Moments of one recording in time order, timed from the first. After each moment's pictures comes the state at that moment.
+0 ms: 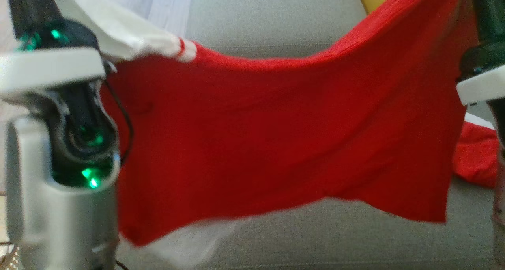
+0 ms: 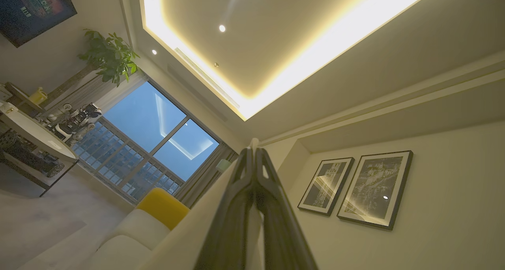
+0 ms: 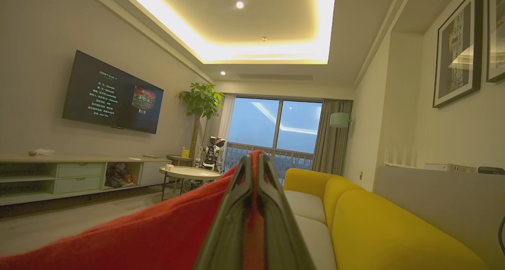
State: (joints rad) left arm -0.53 0.04 -0.14 -0.34 -0.76 0.37 -0.16; right arm -0.53 -0.22 -0.04 -0.29 0.36 0.13 0.29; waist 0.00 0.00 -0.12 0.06
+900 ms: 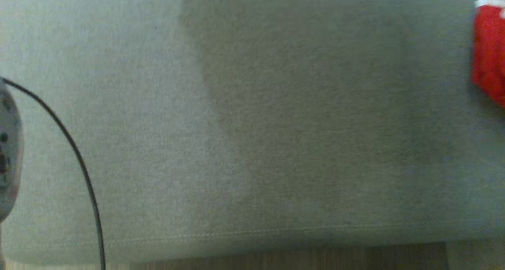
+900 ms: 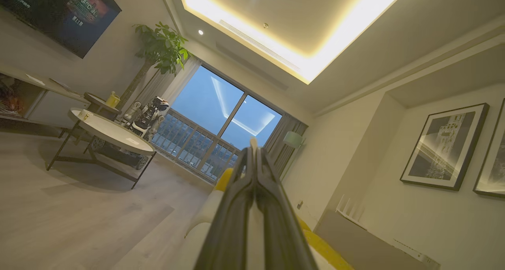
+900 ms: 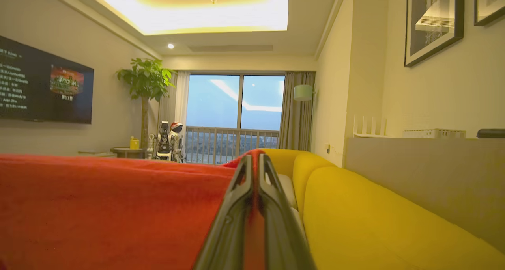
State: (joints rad) left arm -1.64 0.16 -0.11 0.72 -0.69 0.23 -0.23; right arm -1.67 -0.21 0.03 0.85 0.17 0.13 -0.10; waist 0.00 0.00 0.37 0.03
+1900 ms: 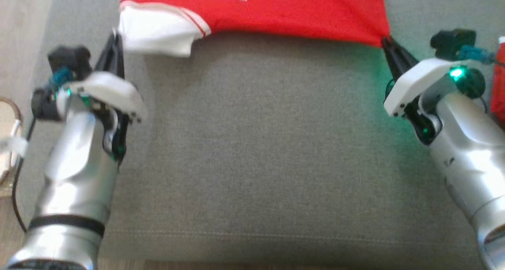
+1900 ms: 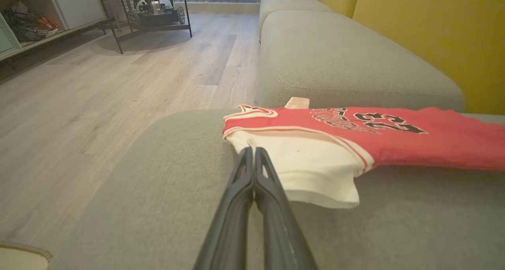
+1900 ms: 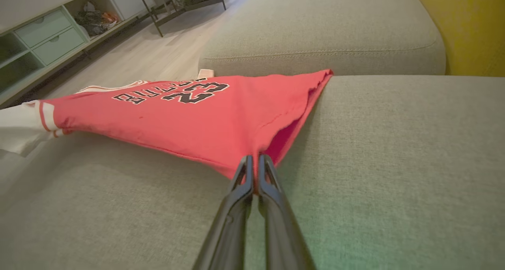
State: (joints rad) left arm -0.77 0.15 -0.25 0.86 -0.30 -0.04 -0.26; right arm -0.91 -0.25 0.51 1.04 0.67 0.13 -0.22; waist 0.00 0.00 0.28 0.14
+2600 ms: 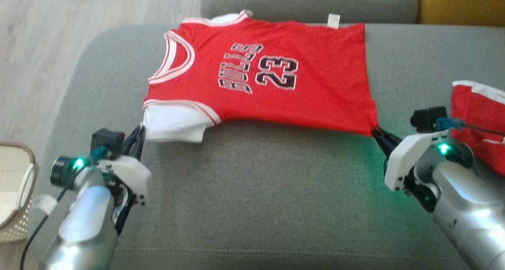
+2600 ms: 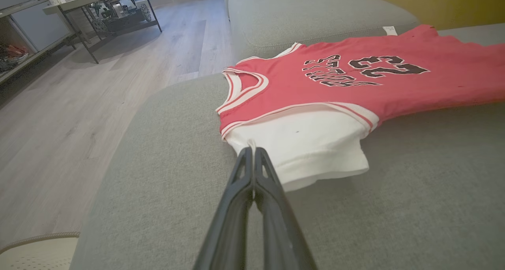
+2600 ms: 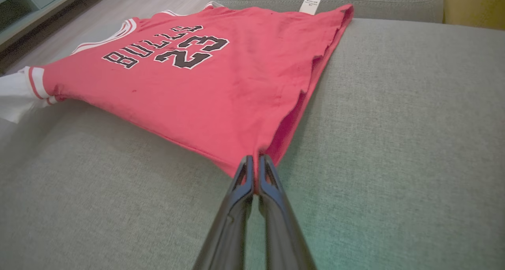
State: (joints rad) left arm -0.51 0.20 -0.37 0.87 -0.19 -0.11 -0.26; right arm -0.68 -0.34 0.75 0.99 0.85 0.13 -0.11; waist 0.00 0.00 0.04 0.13
